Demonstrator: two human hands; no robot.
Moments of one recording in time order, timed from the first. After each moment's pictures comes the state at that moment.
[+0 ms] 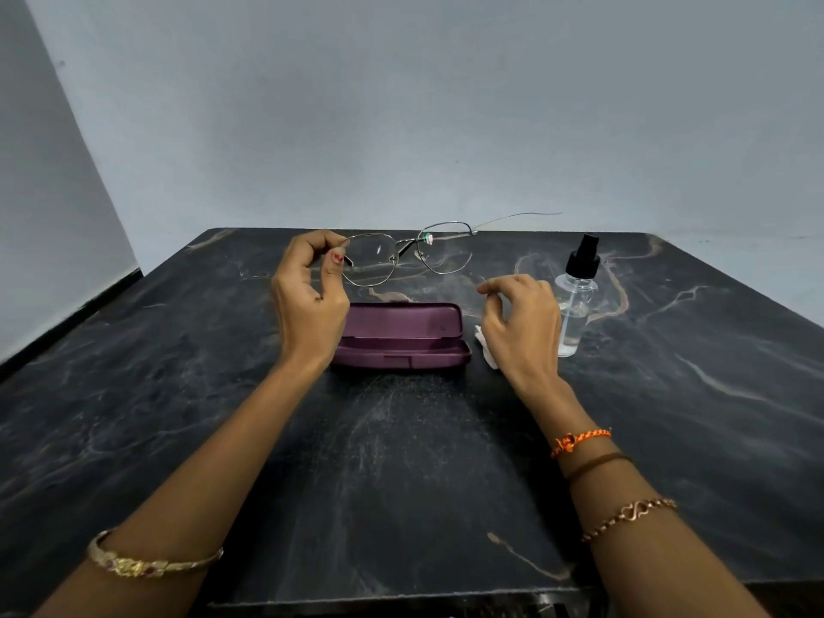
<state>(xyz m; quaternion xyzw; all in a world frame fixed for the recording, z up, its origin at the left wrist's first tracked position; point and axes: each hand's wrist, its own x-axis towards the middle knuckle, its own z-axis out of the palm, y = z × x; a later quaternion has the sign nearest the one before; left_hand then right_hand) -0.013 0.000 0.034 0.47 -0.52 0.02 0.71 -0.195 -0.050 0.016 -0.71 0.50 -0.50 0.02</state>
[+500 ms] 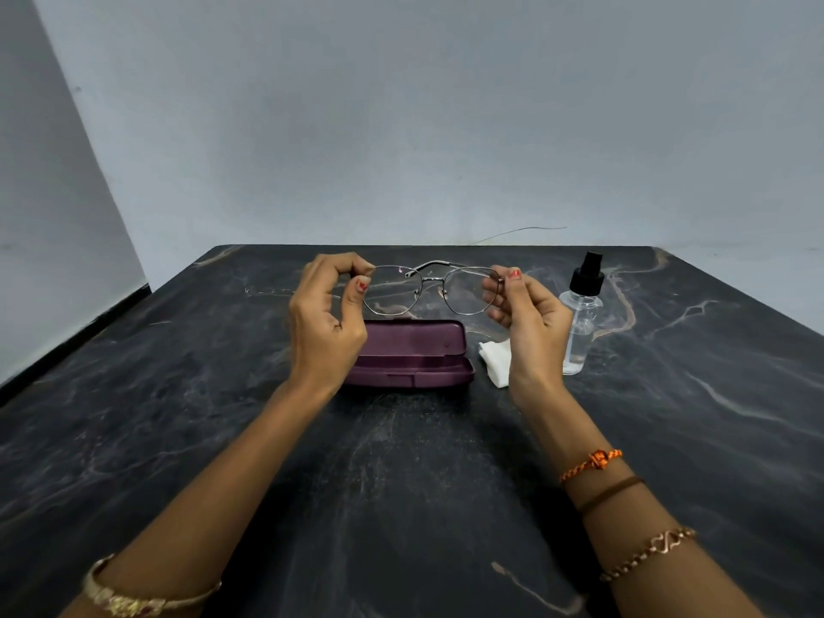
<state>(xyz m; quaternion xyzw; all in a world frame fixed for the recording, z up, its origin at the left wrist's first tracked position) -0.022 0.005 0.035 0.45 -0.58 0.08 0.67 -0.186 -0.042 0.031 -0.48 0.30 -0.68 0.46</state>
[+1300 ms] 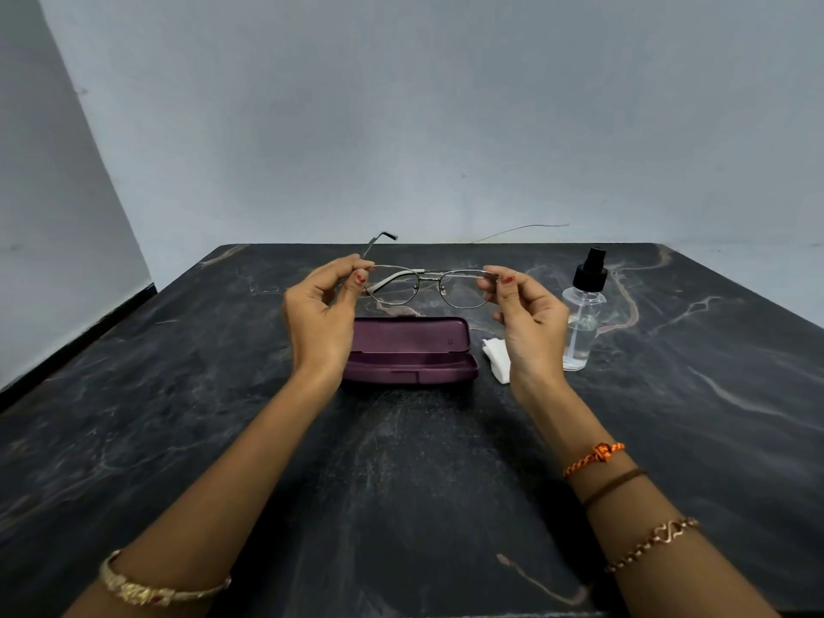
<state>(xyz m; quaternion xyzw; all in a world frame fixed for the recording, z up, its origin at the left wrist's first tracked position) -0.019 -0.002 0.036 0.47 -0.45 -0.11 0.75 -0.183 -0.042 0.030 -0.51 0.28 -0.68 0.45</state>
